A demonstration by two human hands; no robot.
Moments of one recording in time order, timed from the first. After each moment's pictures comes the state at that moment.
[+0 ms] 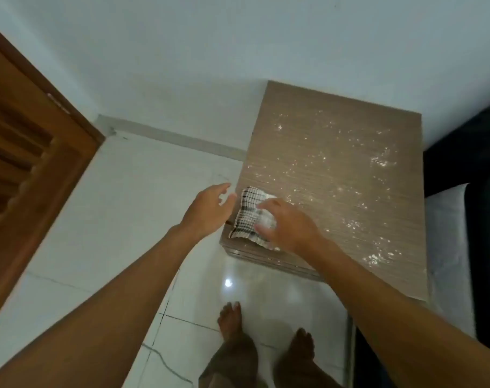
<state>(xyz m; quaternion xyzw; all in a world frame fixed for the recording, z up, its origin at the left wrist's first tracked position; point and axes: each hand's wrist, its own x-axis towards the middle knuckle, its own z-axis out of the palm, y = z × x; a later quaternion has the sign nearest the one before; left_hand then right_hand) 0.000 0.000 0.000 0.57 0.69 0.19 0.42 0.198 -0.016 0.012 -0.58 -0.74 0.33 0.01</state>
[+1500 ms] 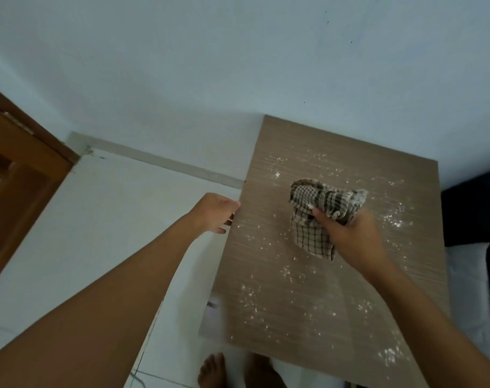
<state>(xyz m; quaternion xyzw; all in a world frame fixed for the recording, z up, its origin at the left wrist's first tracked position) 0.020 0.166 -0.028 0.39 0.68 0.13 0.61 0.267 0.113 0.044 -0.67 -0.53 0.43 0.30</state>
